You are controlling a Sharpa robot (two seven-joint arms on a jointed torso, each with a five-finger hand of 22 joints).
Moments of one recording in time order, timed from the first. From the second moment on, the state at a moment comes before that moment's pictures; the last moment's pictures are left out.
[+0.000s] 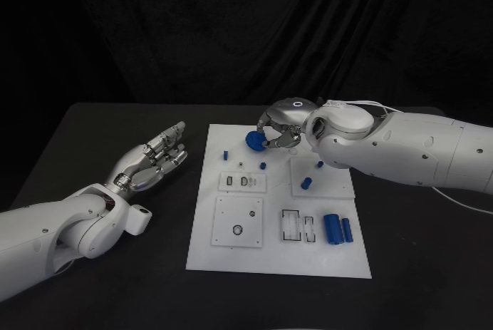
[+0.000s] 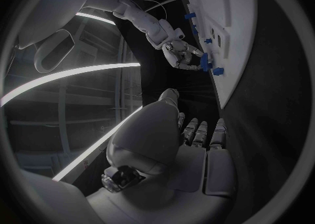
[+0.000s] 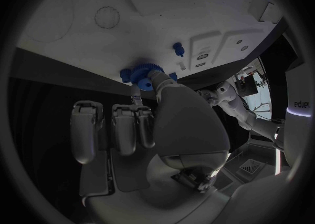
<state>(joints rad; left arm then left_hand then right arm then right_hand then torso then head) 1.24 -1.01 -0.21 1.54 -0.37 -0.23 0.68 1.57 0.21 -0.13 0.27 0.63 0.19 -0.06 0.02 0.03 0.07 0.08 0.02 0.02 0.00 0.08 0.00 0.00 0.18 0.02 0.21 0.02 0.01 1.50 -0.61 -0.24 1.32 -1.60 -0.27 -0.10 1.33 -0.09 0.23 0.18 0.38 0.87 0.06 0.16 0.42 1.47 -0.02 1.57 1.31 1.47 -0.08 1.57 1.31 0.02 1.47 0.04 1.50 1.31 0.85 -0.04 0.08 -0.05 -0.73</state>
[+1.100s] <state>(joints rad) 1.24 -1.01 -0.21 1.54 -0.37 -0.22 0.68 1.57 0.21 -0.12 0.27 0.63 0.19 -0.05 0.02 0.03 0.07 0.08 0.02 0.02 0.00 0.08 0.00 0.00 0.18 0.02 0.21 0.02 0.01 1.49 -0.62 -0.24 1.33 -1.60 -0.27 -0.09 1.31 -0.11 0.24 0.16 0.38 0.75 0.05 0.06 0.34 1.46 -0.02 1.57 1.31 1.47 -0.08 1.57 1.31 0.02 1.47 0.04 1.47 1.31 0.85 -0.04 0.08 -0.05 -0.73</state>
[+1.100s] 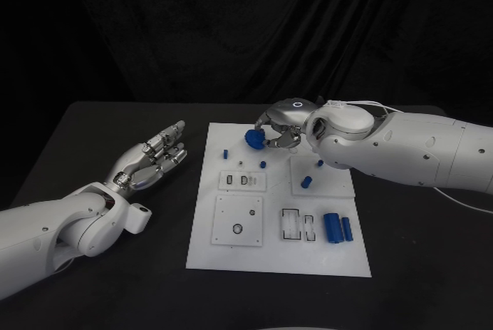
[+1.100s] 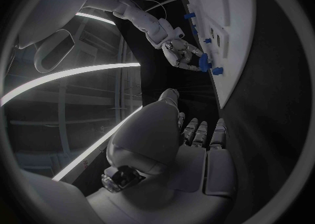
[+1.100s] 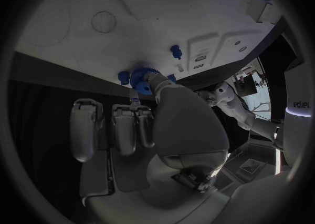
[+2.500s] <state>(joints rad) 1.24 -1.00 -0.21 1.53 -0.37 -0.22 0.68 1.57 0.20 -0.12 0.27 0.62 0.19 -0.05 0.02 0.03 0.07 0.08 0.02 0.02 0.00 0.08 0.00 0.00 0.18 0.02 0.21 0.02 0.01 1.49 -0.61 -0.24 1.33 -1.60 -0.27 -0.09 1.24 -0.08 0.22 0.21 0.38 0.74 0.05 0.06 0.31 1.46 -0.02 1.57 1.31 1.47 -0.08 1.57 1.31 0.03 1.47 0.04 1.44 1.31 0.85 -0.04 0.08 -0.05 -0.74</state>
